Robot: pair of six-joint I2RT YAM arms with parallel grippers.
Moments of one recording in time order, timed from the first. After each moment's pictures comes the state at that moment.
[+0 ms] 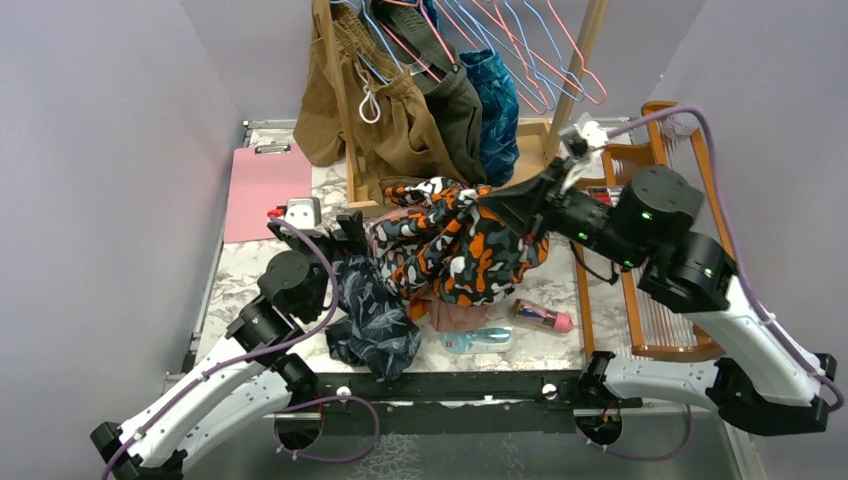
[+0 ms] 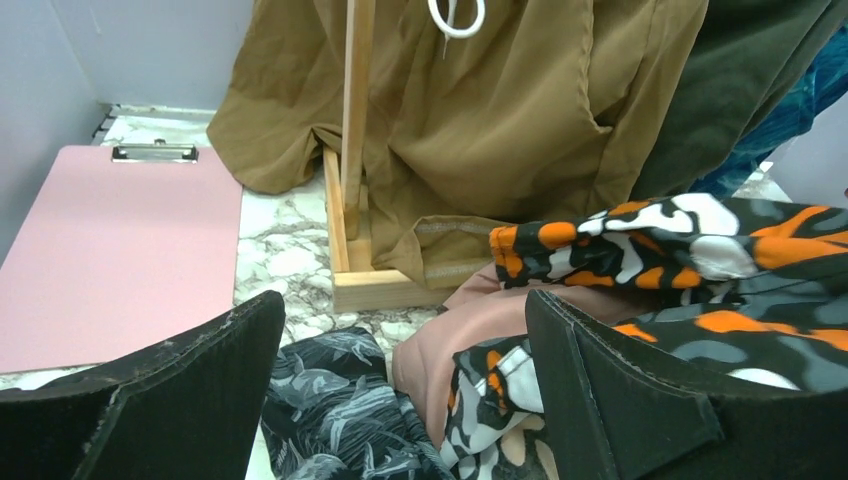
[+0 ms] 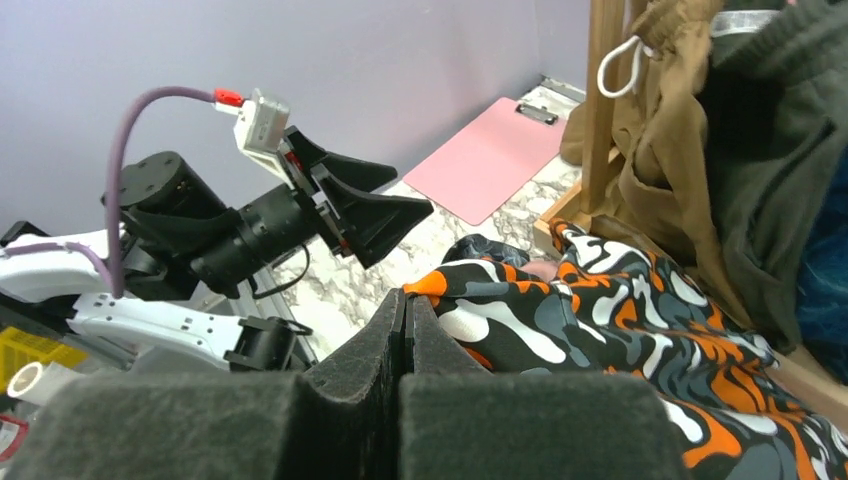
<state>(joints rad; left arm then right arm) -0.77 0.60 0.65 -0.03 -0.67 -0.17 0.99 1.01 1.54 -0.53 0.02 0.25</state>
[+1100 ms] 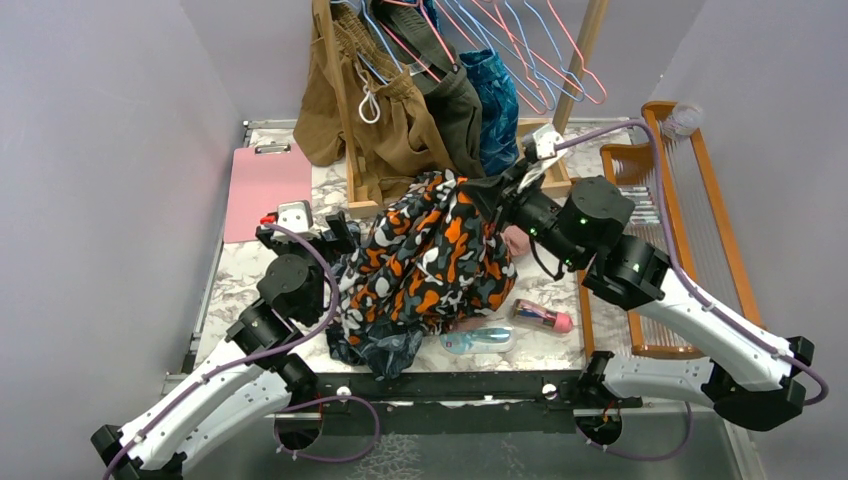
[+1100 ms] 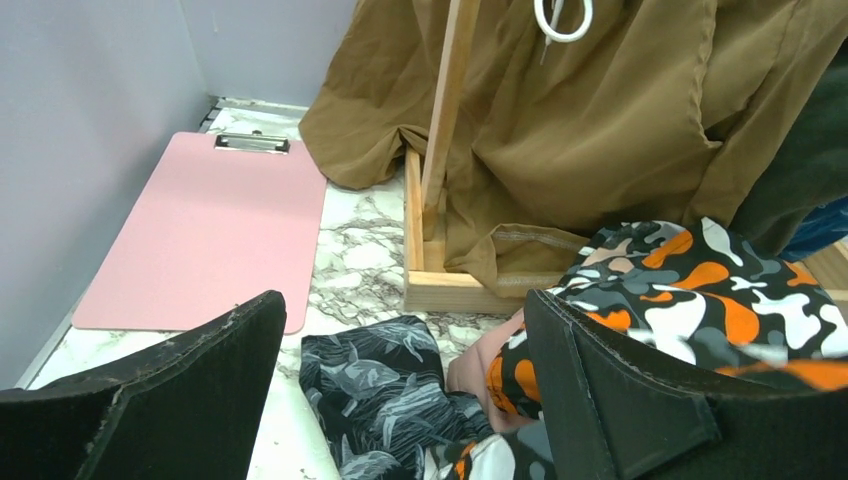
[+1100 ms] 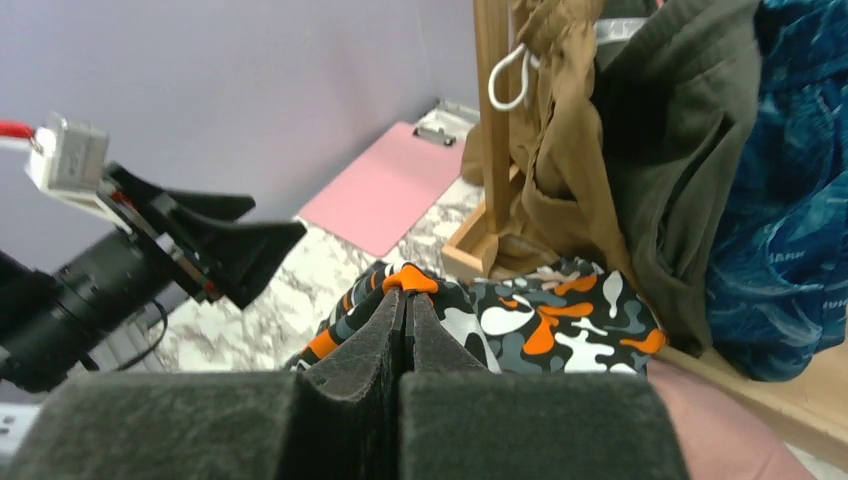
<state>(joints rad) -0.77 0.57 0.61 -0.03 -0.84 -0.12 0.98 1.07 1.30 -0.24 0.22 0.14</state>
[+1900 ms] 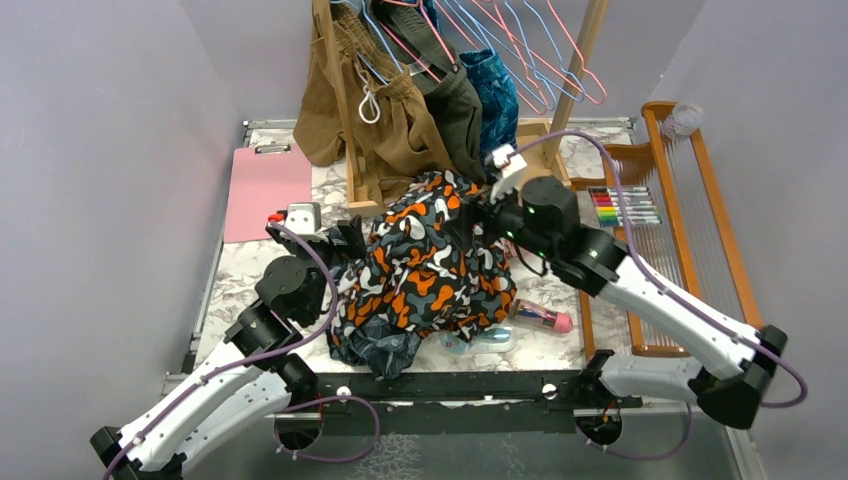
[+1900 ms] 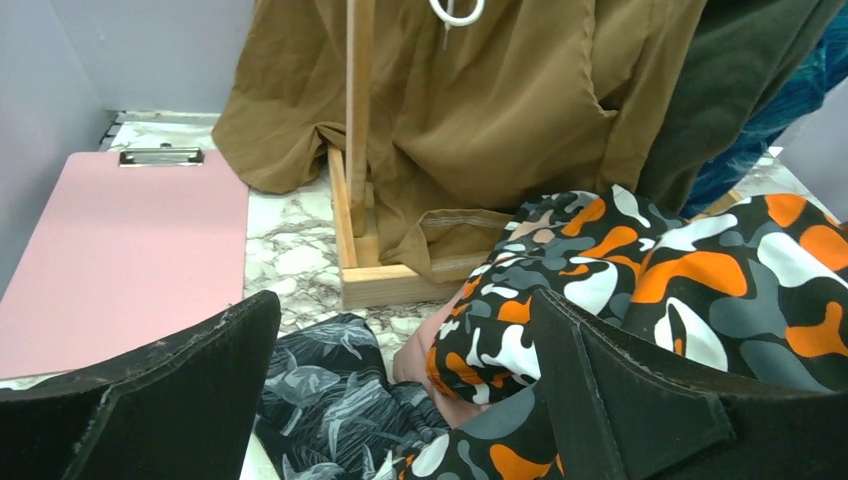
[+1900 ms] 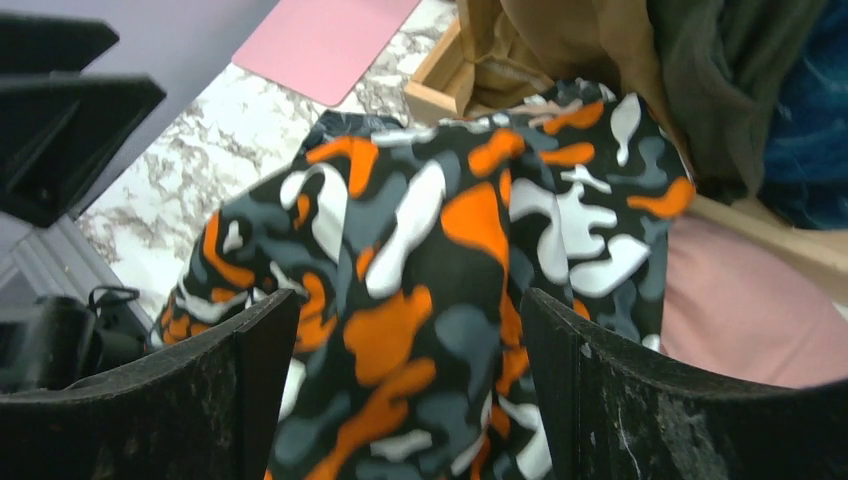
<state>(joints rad) -0.77 0.56 0.61 -0.03 -0.67 -0.13 0.84 1.19 1.18 -0.29 0.07 0.22</state>
